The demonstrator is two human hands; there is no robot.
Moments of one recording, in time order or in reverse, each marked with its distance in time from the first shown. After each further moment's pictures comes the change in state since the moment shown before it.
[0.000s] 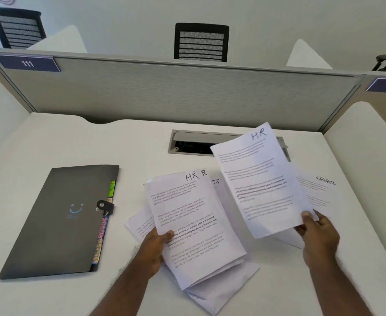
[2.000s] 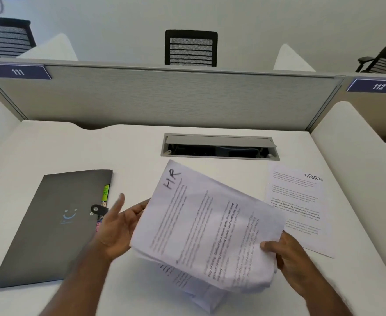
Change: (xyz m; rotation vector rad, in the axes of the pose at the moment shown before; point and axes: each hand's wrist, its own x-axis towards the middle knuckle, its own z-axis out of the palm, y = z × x) left_hand -0.027 0.092 -0.045 -0.199 -0.543 -0.038; right_hand -0.097 -0.031 -0.006 -0.220 -0.652 0.302
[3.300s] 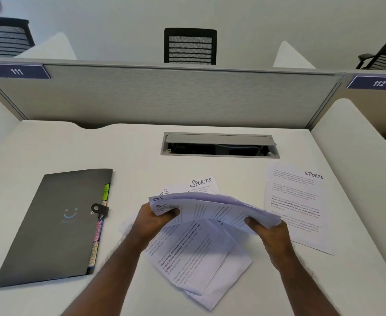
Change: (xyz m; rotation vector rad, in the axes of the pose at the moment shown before) left_hand 0.039 -0.035 0.045 0.723 0.273 0.416; right_hand 0.032 -0.009 0.033 -0.134 0.243 -0.482
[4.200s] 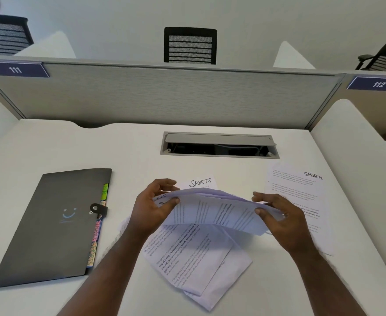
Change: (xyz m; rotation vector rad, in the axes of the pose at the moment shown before) left_hand 0.002 0.032 0.002 0.201 0.071 0.302; right_hand 0.023 -0.011 -0.033 -0.478 -0.176 -0.356
